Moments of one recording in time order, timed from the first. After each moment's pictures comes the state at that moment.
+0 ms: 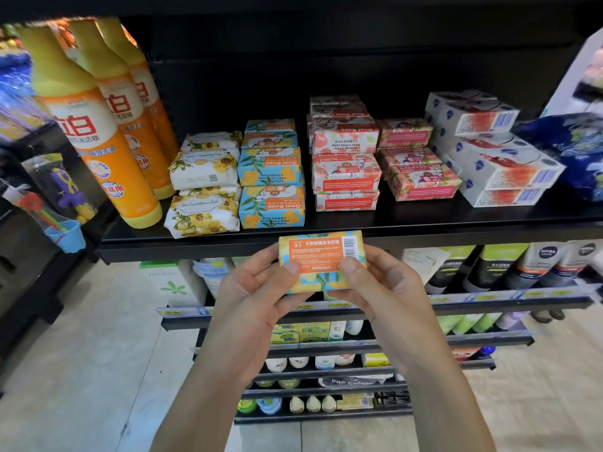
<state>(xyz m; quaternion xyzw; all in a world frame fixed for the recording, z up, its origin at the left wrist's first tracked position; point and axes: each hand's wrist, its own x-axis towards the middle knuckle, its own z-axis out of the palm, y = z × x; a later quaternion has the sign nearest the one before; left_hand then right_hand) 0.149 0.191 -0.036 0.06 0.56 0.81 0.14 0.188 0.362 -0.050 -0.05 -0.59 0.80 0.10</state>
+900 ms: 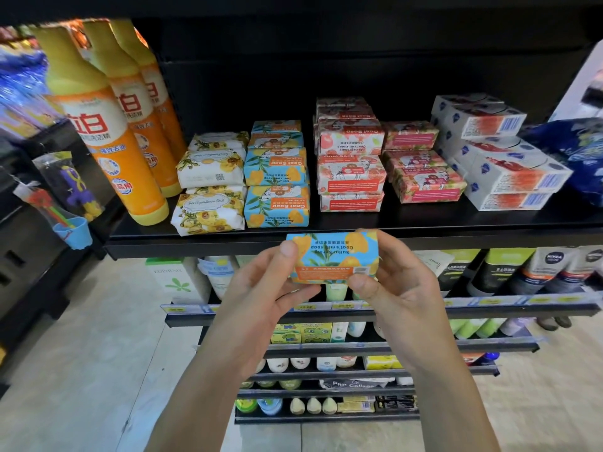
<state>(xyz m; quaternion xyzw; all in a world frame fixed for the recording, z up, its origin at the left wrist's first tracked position) 0.150 0.190 -0.031 0.07 0.59 0.79 0.16 0.185 0.374 -0.059 0.05 -0.60 0.78 0.17</state>
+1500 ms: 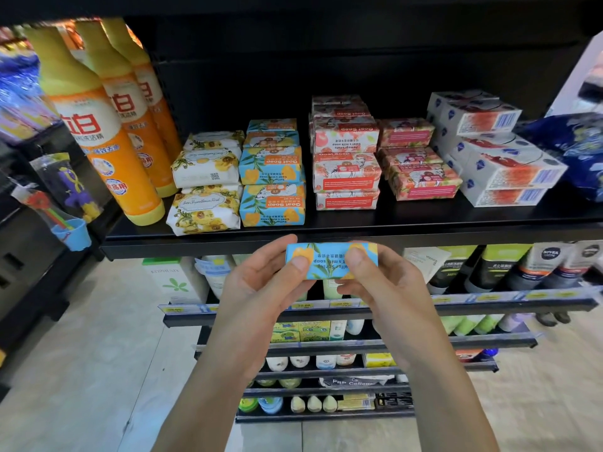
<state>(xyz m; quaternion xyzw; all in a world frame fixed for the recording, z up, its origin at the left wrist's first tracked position) 0.154 0.197 -0.036 0.05 0.58 0.80 0.12 0.188 0.367 -0.047 -0.09 -0.61 0.78 0.10</state>
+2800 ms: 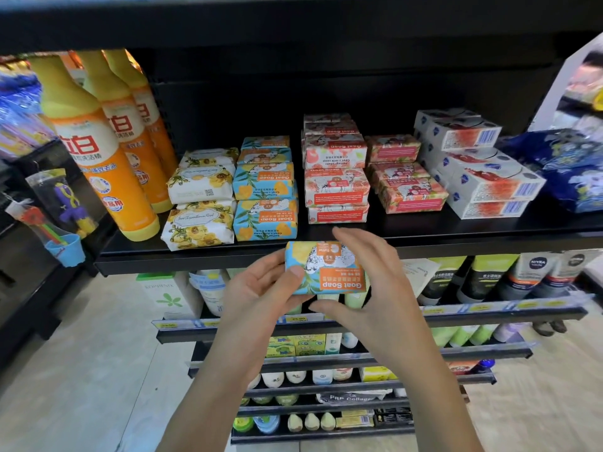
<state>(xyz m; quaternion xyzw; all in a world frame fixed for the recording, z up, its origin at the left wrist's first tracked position) 0.140 0.207 -0.042 0.06 0.62 0.77 0.10 0.182 0.379 -0.051 0.06 -0.87 0.42 0.24</state>
